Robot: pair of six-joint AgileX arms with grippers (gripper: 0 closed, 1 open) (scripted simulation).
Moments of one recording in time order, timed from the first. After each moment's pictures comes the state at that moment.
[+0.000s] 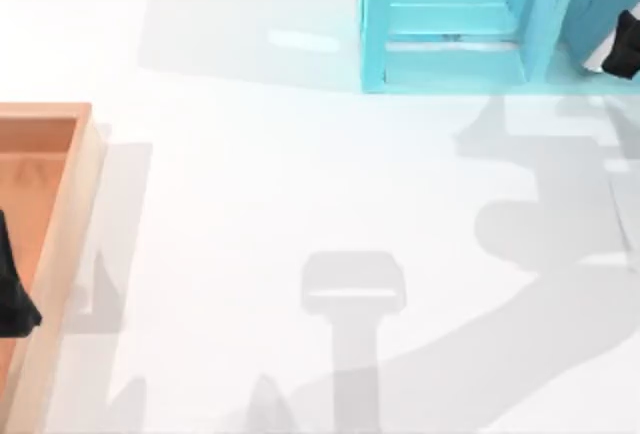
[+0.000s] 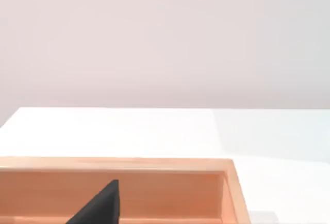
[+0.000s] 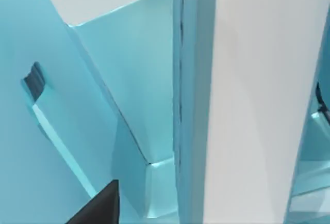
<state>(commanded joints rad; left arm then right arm) 0.00 0.00 0.00 0.00 0.00 0.00 -0.09 2.20 0.94 1.14 -0.13 0.39</state>
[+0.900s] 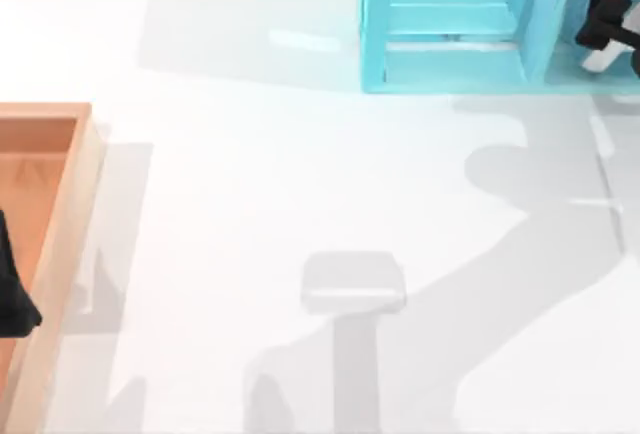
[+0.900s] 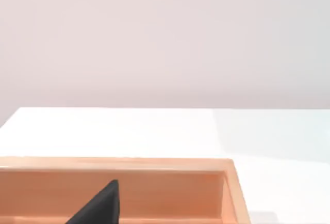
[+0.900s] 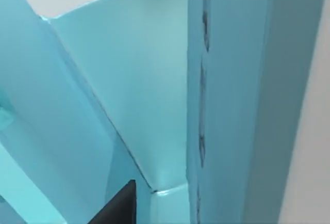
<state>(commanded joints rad) 0.00 0.00 0.00 0.00 0.00 0.00 -0.07 2.37 1.26 0.99 -0.10 0.39</state>
